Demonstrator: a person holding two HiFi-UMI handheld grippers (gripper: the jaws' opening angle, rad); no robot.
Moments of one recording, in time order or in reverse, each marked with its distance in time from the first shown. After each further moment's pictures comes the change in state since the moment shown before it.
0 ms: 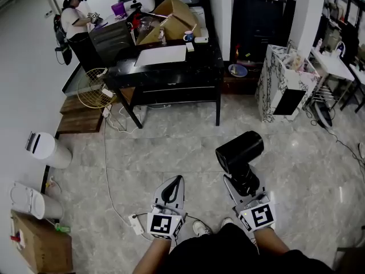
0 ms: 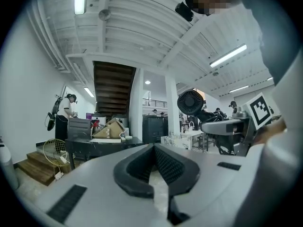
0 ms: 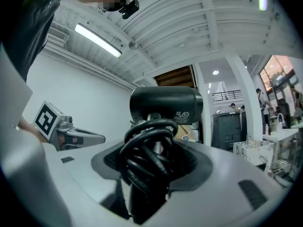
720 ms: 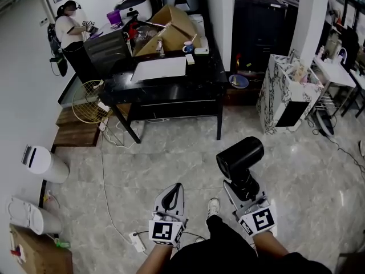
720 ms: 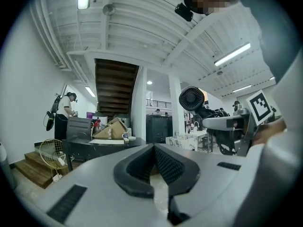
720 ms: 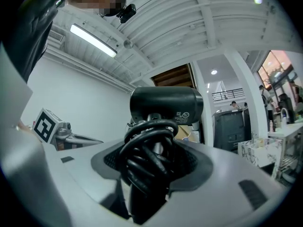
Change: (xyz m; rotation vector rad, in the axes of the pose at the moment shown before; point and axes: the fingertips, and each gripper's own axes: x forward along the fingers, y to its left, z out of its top) left arm 0.091 0.070 -0.012 -0.008 -0.011 0.015; right arm 0.103 -0.044 -0.015 0.028 -0.035 -0.008
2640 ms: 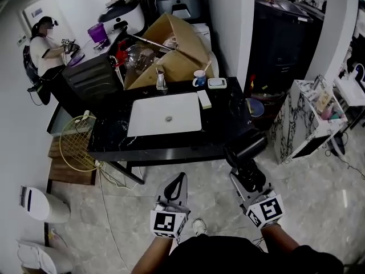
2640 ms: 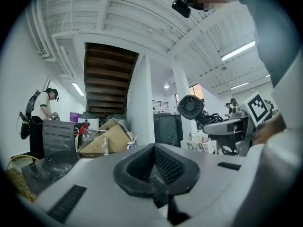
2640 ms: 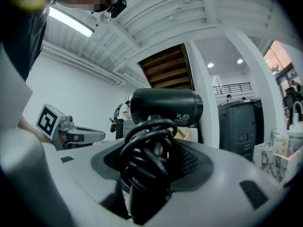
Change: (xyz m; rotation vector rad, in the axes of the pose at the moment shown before) left arm 0.415 0.277 0.050 0.059 0.002 -0.108; right arm 0.442 -0.196 -0.042 0.022 0.073 -0.077
